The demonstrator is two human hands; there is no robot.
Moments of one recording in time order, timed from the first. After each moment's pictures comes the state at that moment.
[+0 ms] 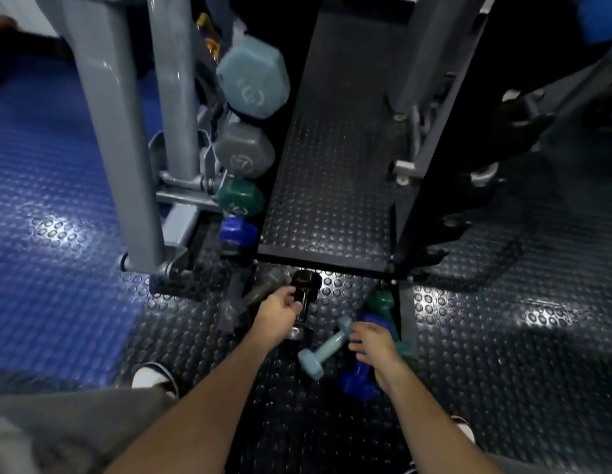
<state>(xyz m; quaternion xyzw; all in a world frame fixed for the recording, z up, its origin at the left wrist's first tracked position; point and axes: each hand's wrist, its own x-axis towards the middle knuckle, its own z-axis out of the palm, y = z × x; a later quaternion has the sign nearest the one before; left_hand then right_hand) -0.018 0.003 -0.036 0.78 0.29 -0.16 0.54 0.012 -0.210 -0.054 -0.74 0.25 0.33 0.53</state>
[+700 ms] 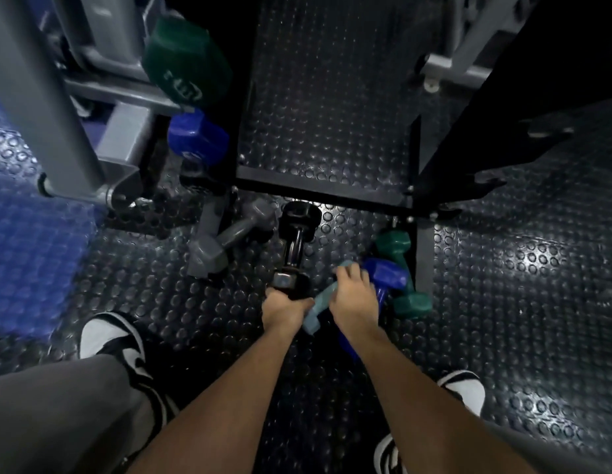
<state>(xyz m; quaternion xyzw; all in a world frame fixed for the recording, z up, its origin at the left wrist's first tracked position) -0.037 -0.064 -0.216 0.67 0.52 -0.22 0.48 0.021 -0.189 -0.220 -0.97 -0.12 0.19 0.08</state>
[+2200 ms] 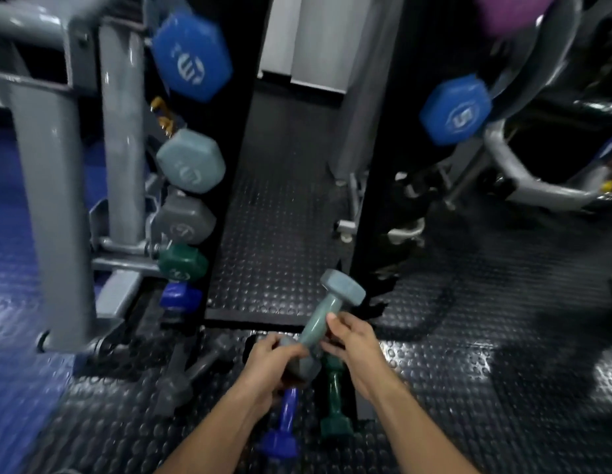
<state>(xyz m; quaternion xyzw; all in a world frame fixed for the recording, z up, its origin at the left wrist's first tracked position) 0.008 -0.076 0.032 0.55 0.33 -0.12 0.76 0.068 -0.226 0.050 -0.67 0.12 0.23 0.70</state>
